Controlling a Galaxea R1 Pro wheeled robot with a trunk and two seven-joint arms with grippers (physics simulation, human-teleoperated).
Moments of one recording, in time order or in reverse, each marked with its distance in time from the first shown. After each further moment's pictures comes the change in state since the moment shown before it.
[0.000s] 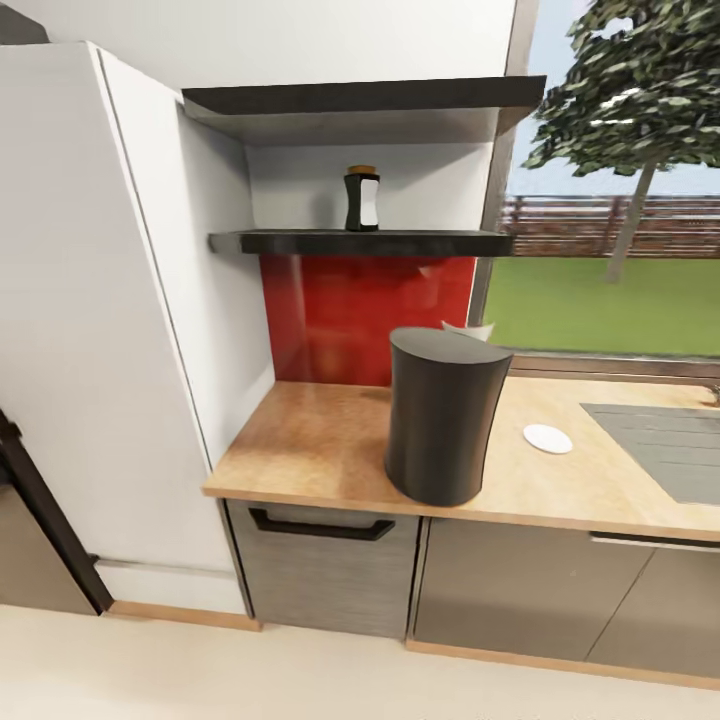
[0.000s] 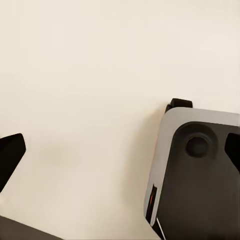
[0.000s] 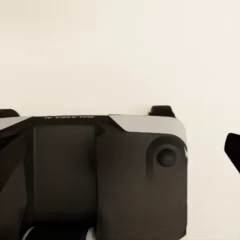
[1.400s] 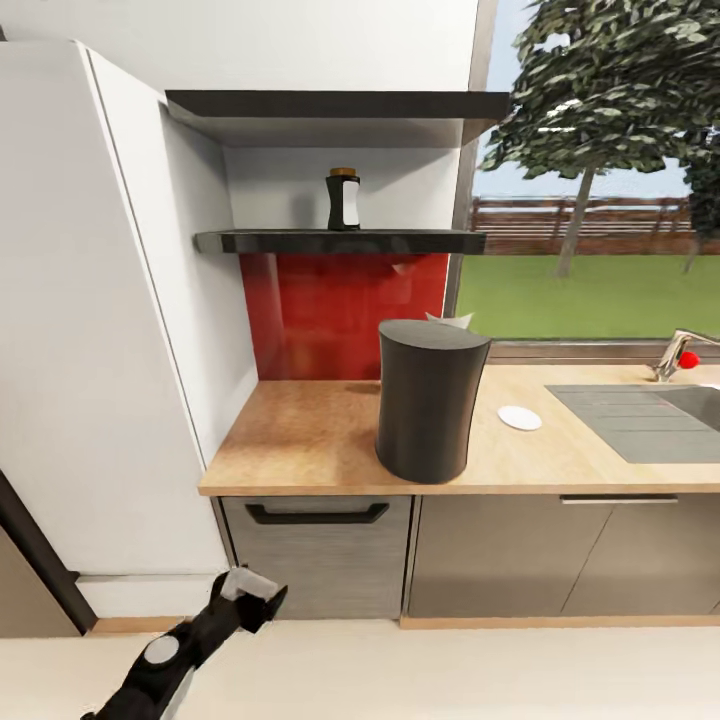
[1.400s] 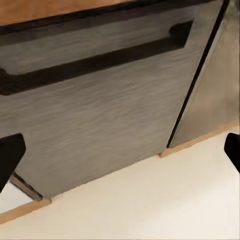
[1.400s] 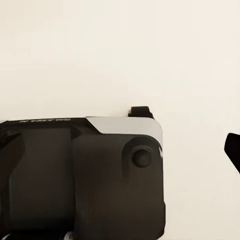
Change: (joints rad) left arm -0.073 -0.021 -0.294 -1.024 -0.005 0.204 -0.295; right arm 0.000 -0.049 0.000 0.000 0.001 -0.001 -0.008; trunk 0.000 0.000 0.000
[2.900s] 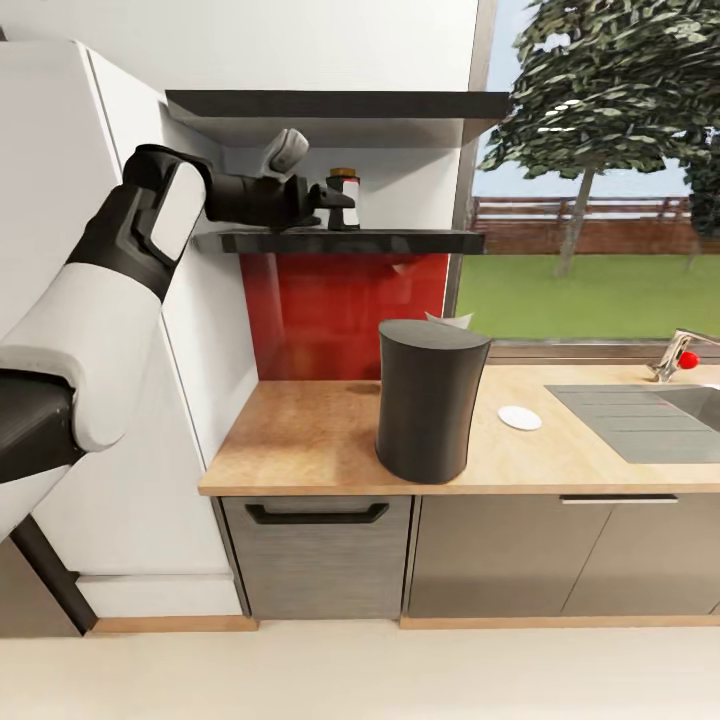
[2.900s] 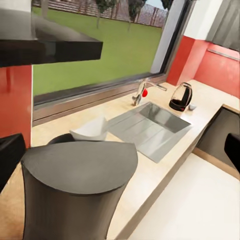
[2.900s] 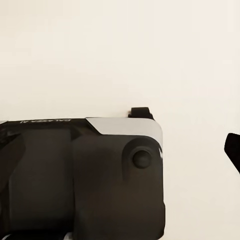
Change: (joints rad) left arm -1.505 -0.132 0.013 0.420 0.351 0.855 -0.401; right arm 0.000 0.000 0.000 -0.003 0.003 0.000 0.001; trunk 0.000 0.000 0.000
